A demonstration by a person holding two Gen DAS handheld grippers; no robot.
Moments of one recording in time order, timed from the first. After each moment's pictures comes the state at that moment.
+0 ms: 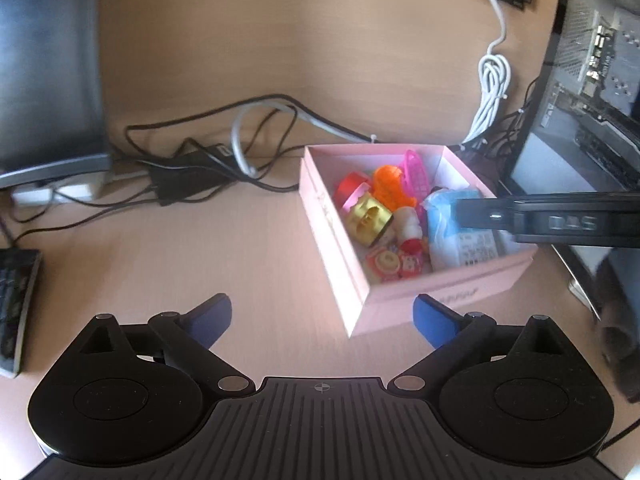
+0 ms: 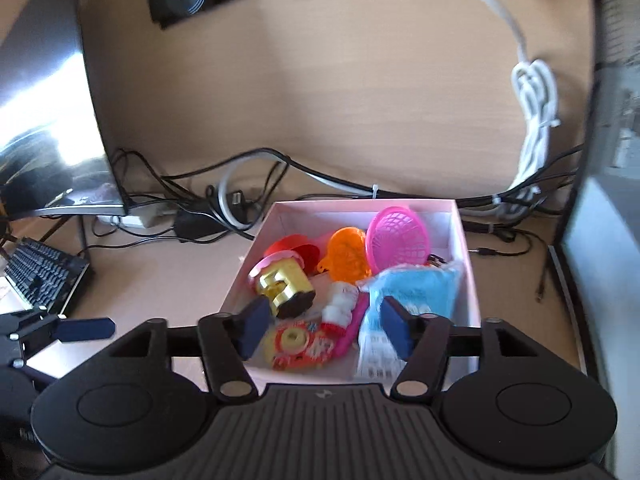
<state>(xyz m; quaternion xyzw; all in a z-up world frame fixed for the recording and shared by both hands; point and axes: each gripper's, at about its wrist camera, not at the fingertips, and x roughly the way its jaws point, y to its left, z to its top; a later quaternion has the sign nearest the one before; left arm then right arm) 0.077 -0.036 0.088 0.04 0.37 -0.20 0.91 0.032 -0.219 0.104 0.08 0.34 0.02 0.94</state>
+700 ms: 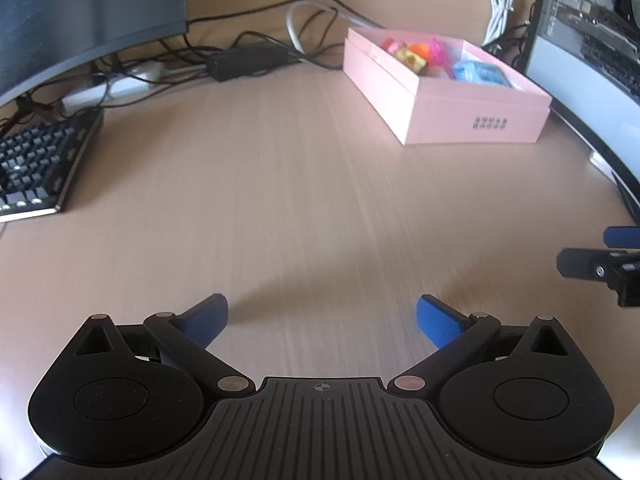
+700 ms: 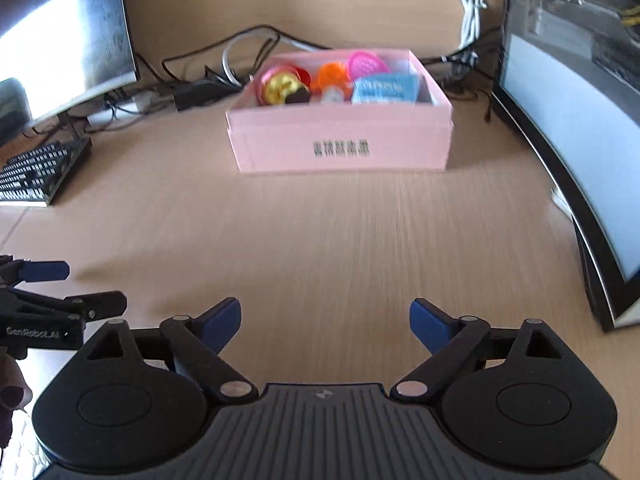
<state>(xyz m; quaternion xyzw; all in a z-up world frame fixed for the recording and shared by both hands) -0.017 0.027 0.011 0.07 0.42 -0.17 0.89 -0.112 -0.161 0.028 0.07 0.41 -0.05 0.91</state>
